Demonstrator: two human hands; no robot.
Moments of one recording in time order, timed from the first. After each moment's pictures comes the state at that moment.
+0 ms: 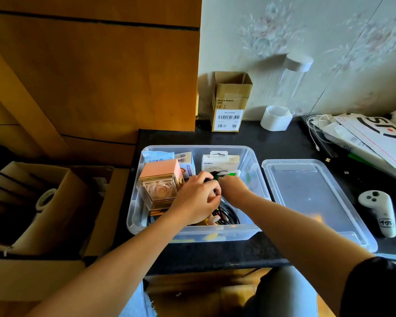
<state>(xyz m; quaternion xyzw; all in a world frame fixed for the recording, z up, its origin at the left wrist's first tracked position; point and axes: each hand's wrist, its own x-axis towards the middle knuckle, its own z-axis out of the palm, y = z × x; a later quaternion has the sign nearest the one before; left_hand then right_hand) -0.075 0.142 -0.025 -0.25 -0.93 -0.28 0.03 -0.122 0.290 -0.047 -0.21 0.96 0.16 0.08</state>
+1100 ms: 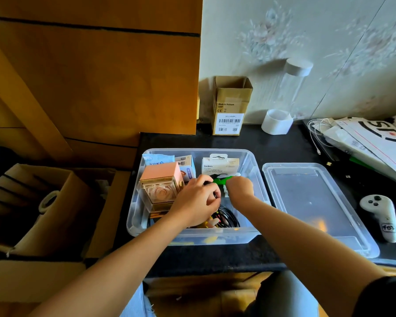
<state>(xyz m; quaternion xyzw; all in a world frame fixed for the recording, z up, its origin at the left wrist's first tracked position) -0.075 0.141 -0.023 -0.24 -0.93 -0.29 0.02 -0.120 0.296 -0.041 -0.02 0.99 0.12 0.11</state>
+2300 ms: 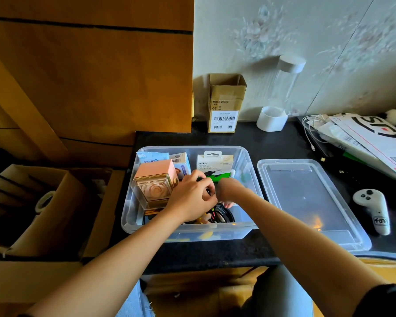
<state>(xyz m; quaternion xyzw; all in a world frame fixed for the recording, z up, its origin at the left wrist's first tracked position) -0.076 0.145 -0.020 -0.22 -0.94 -0.28 0.02 -0.130 0.293 -0.044 -0.01 0.95 -0.08 0.30</state>
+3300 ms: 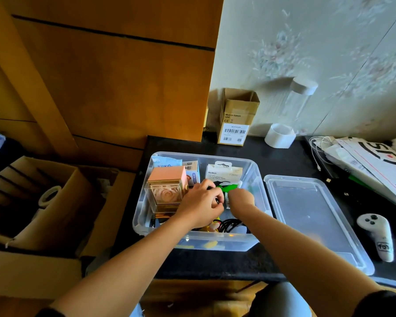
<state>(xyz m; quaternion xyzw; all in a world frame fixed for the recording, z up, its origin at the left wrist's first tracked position) -0.076 0.144 -0.023 -0.22 -0.93 -0.30 0.02 -0.118 0.295 -0.049 -0.01 0.98 0.09 0.16</state>
